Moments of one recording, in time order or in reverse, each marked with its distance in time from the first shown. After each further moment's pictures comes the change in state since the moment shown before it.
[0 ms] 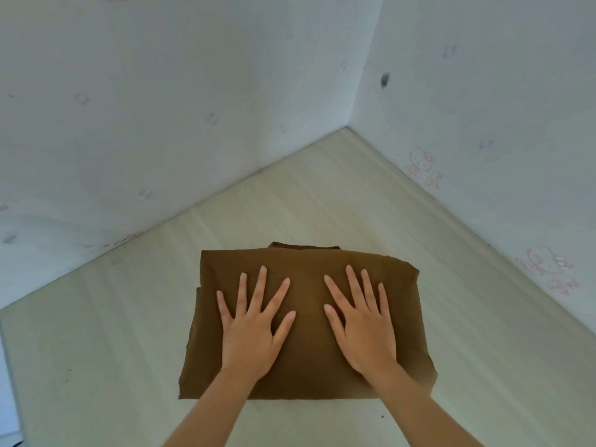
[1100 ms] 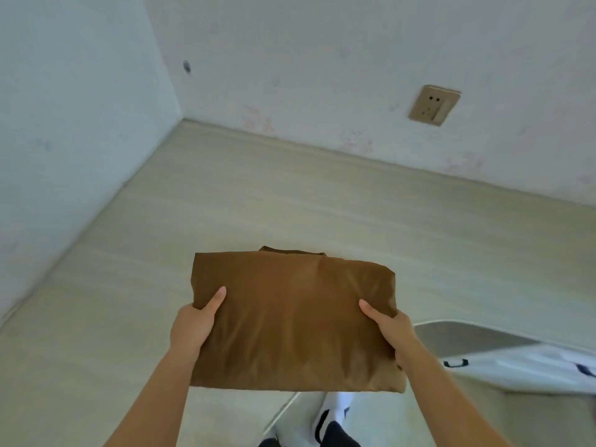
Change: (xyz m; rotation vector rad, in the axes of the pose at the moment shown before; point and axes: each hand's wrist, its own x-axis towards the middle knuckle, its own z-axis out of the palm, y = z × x) left_hand -0.062 -0.031 -0.023 -0.718 -0.459 -0.360; right_hand -0.273 -0.008 0.000 1.453 0.246 1.351
